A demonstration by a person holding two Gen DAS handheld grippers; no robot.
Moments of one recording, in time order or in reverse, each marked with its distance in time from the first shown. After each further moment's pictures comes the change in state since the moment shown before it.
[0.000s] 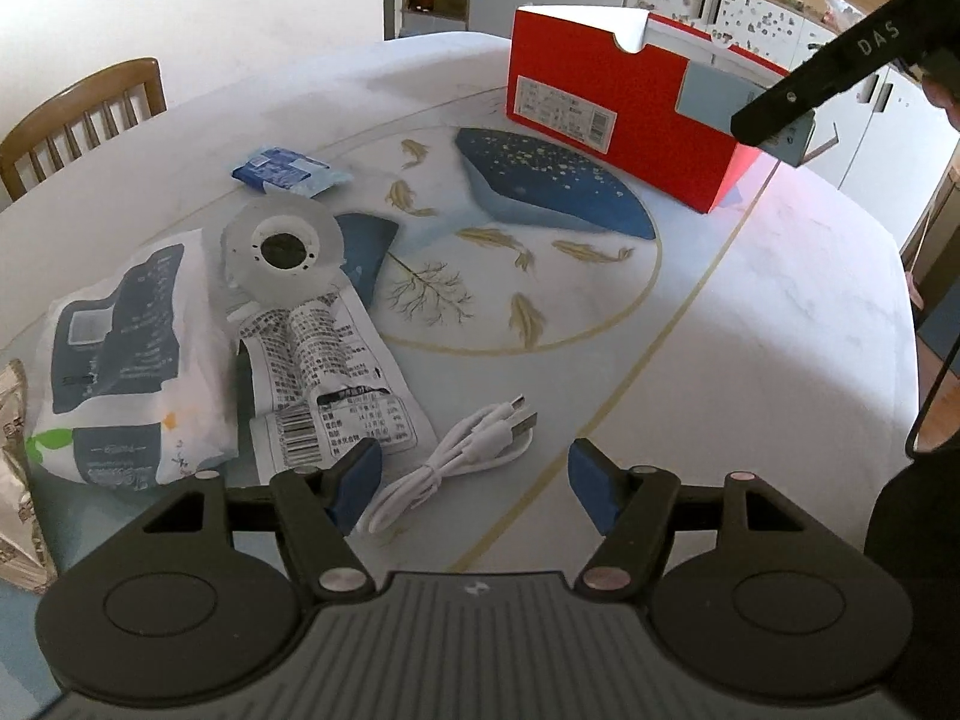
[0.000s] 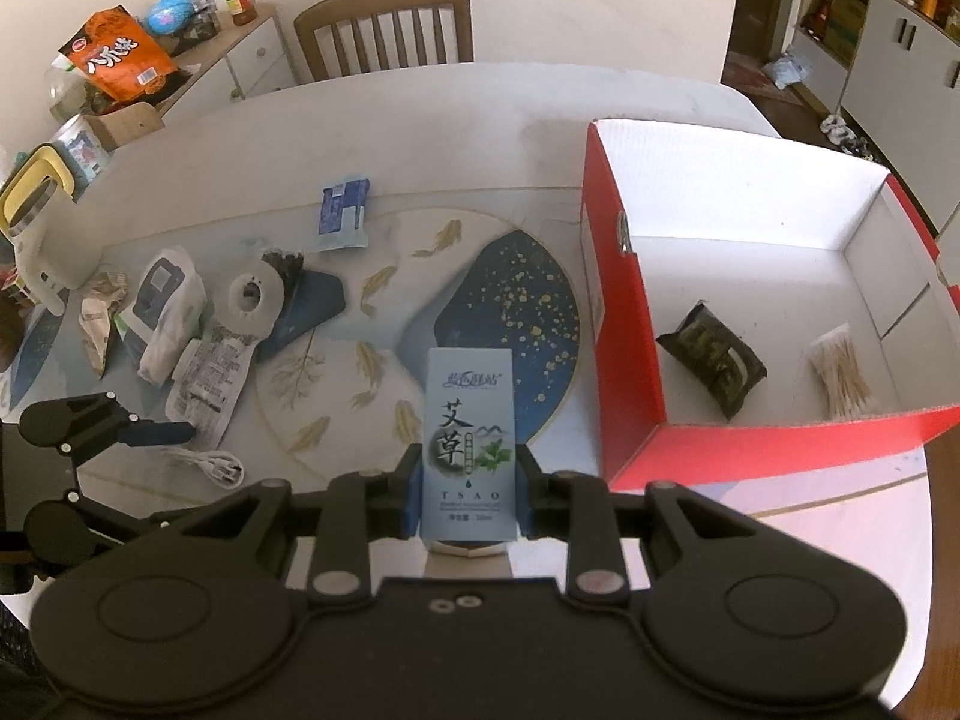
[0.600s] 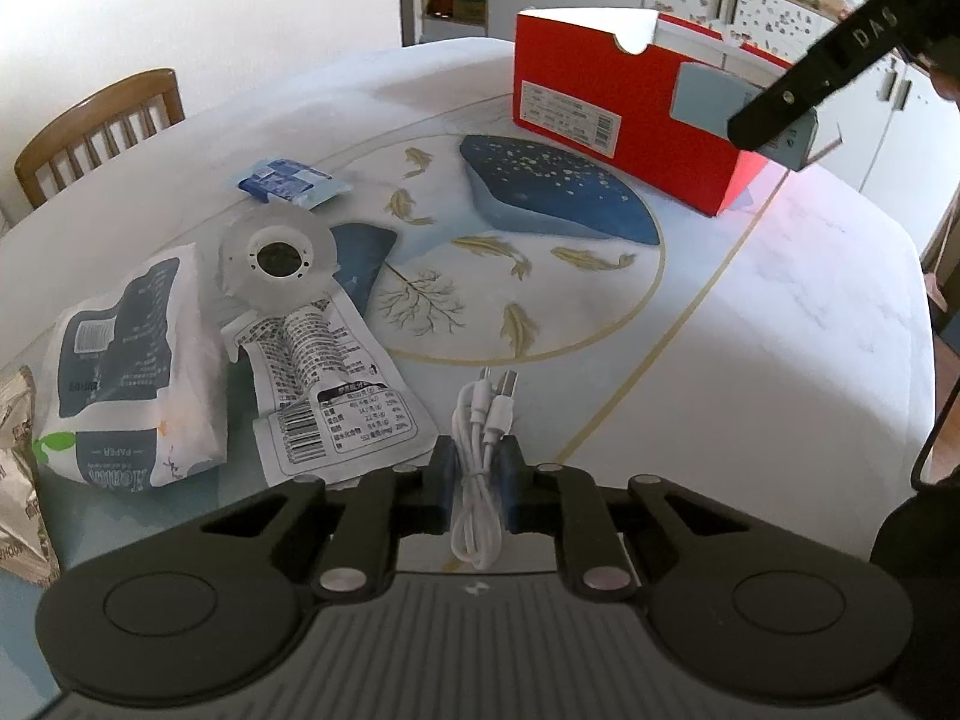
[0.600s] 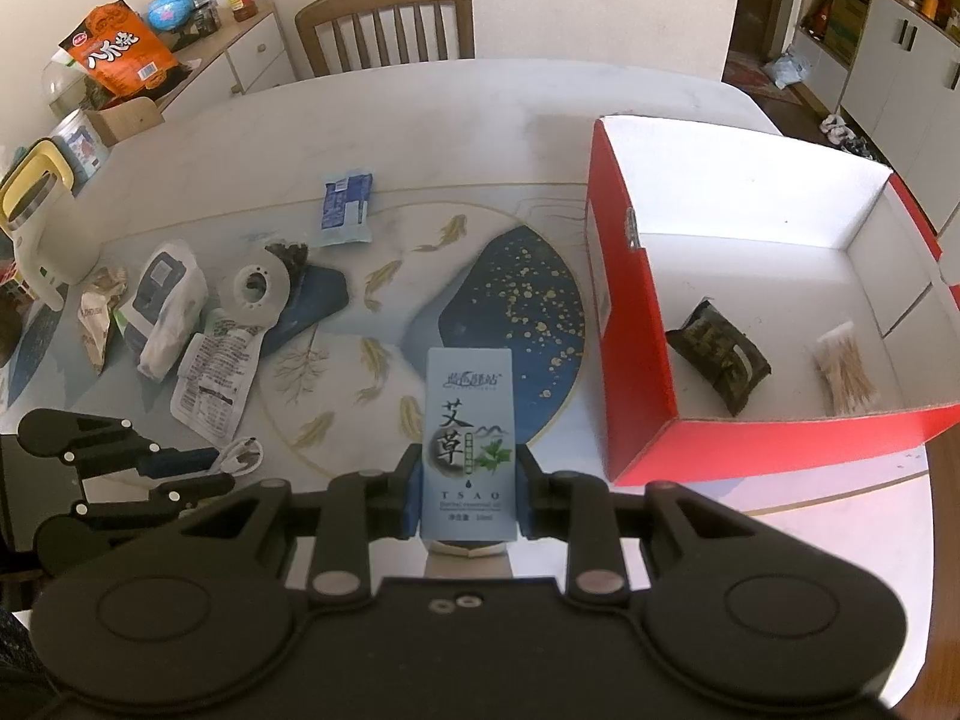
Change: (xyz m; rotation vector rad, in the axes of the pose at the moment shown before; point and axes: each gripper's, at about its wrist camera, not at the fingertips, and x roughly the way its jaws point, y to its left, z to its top) left arm 0.001 -0.018 0.003 -0.007 -0.010 0.067; right arm 0.001 0.004 -0.001 0.028 0.000 -0.023
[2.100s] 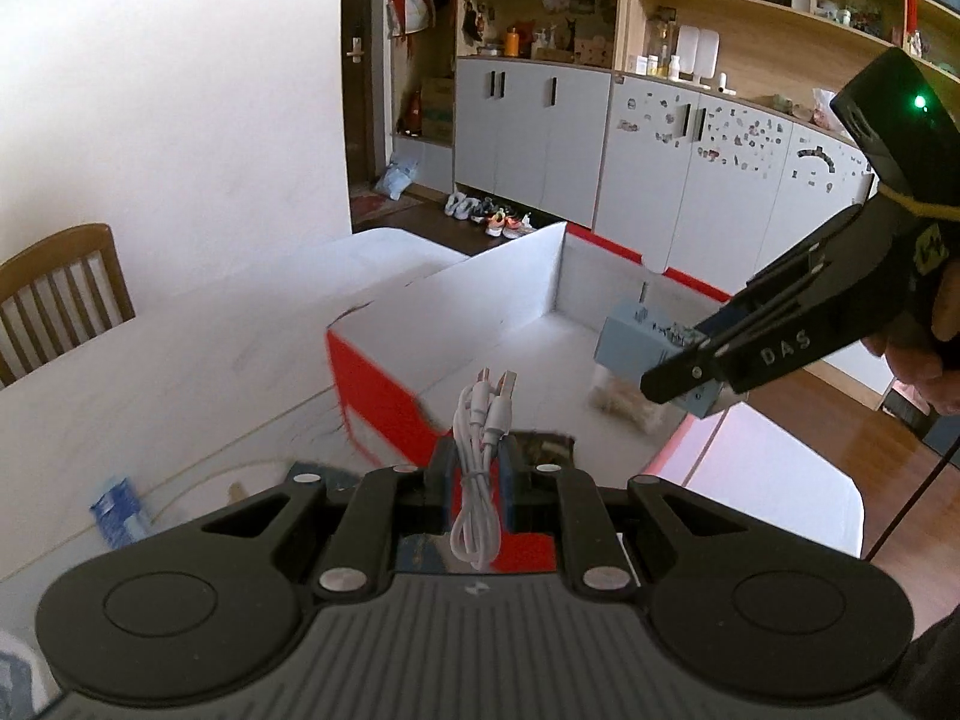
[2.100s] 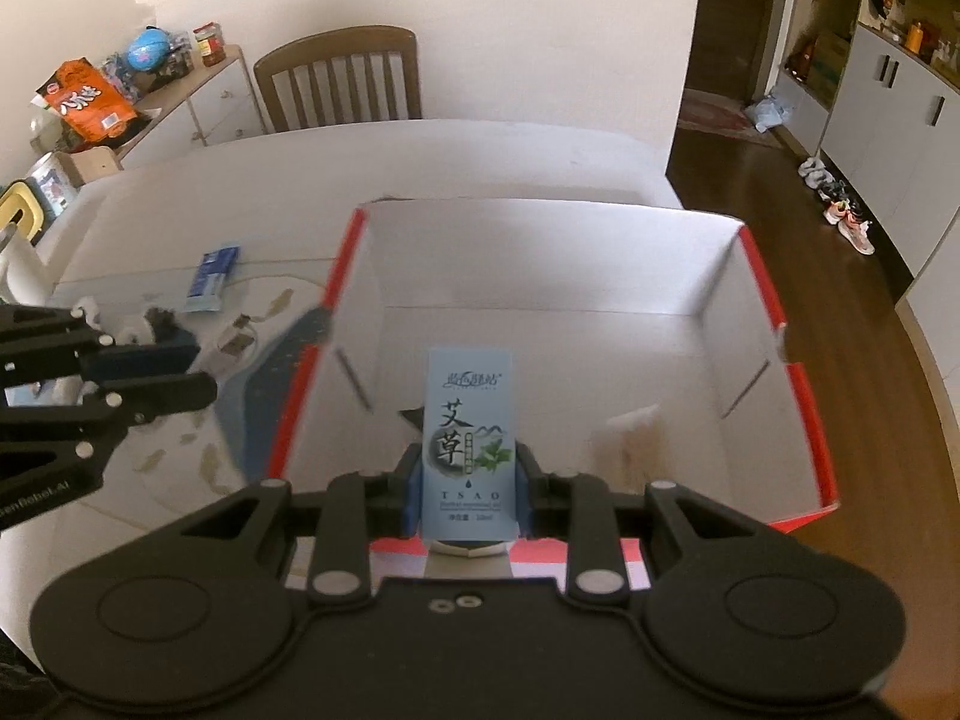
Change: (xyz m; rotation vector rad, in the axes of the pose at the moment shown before) left arm 0.022 -0.129 0.200 0.012 -0.225 -0.032; right arm -0.034 -0.171 0.024 0.014 -0.085 -0.051
